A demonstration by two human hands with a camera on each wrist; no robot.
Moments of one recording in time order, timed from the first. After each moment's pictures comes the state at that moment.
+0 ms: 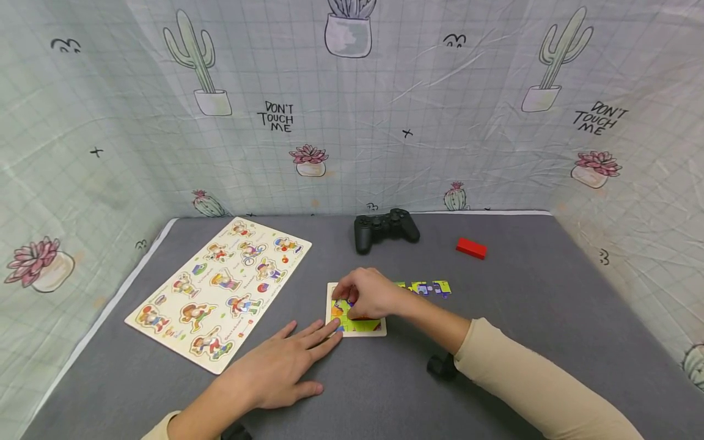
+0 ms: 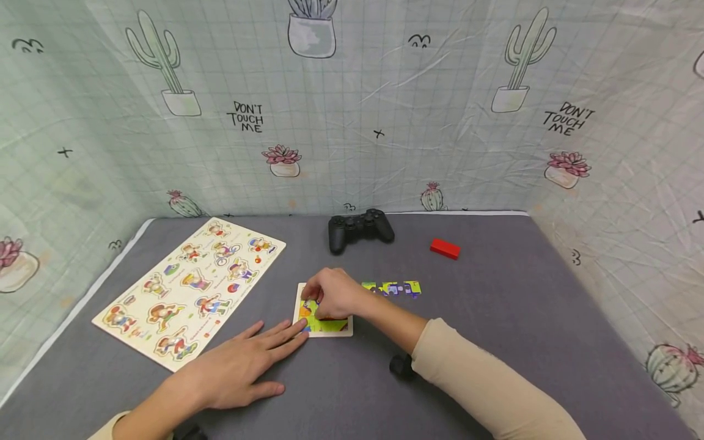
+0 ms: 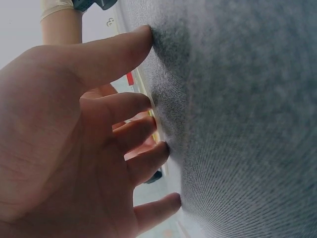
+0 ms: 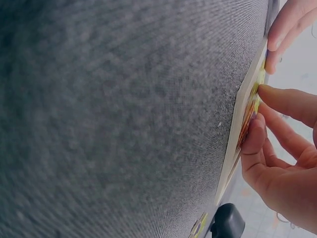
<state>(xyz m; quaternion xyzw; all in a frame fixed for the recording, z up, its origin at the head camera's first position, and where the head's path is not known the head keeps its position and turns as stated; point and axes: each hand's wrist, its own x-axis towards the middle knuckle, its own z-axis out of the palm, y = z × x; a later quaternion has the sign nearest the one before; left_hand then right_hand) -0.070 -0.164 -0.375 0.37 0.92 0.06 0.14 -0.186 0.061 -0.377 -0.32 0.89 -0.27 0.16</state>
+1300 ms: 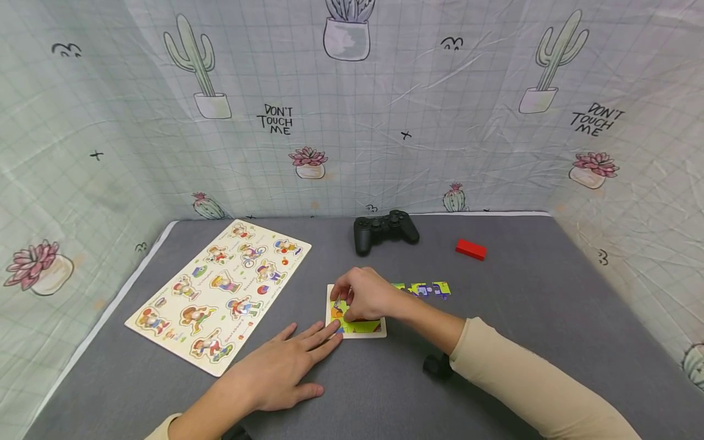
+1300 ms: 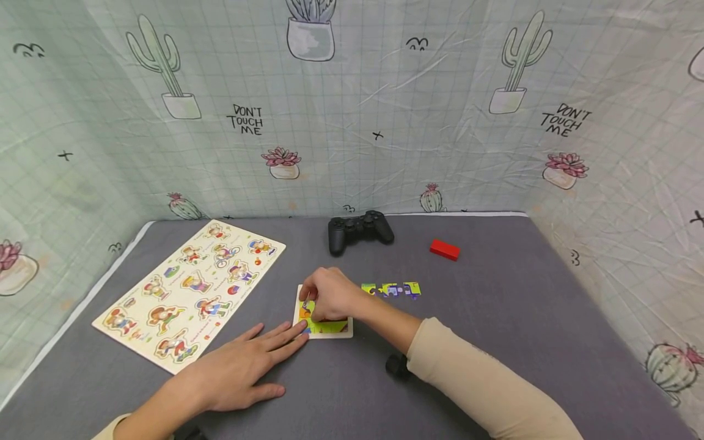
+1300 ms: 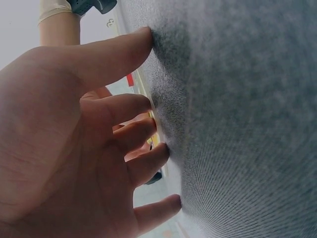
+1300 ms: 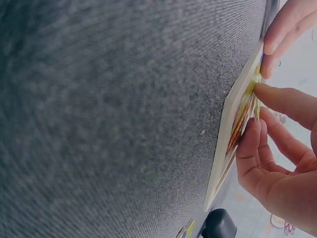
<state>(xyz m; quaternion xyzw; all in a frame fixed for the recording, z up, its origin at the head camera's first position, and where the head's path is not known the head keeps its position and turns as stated) -0.070 -0.162 -0.374 0.36 0.92 0.07 0.16 -0.183 0.054 -0.373 -0.31 0.90 -0.28 0.15</state>
